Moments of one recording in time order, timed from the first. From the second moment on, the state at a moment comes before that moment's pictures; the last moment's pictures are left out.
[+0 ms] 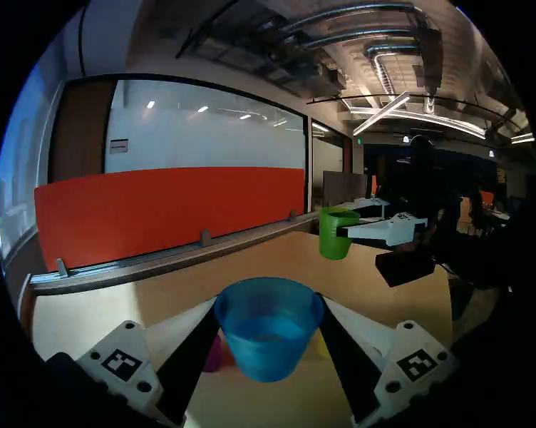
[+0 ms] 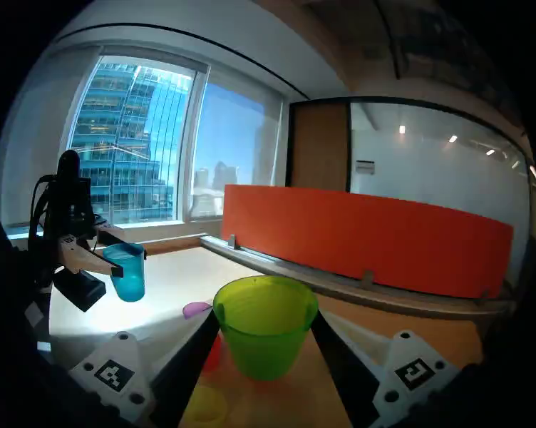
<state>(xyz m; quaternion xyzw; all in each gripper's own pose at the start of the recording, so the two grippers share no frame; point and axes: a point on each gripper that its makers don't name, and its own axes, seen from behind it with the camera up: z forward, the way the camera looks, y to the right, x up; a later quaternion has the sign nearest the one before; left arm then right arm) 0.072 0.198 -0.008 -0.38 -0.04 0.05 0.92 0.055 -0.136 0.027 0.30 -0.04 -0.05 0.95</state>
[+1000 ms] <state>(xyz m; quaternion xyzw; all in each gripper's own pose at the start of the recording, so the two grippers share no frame) 0.107 0.202 -0.011 -0.37 -0.01 0.05 0.93 0.087 -0.153 0.019 0.32 0.01 -0.04 0.95</state>
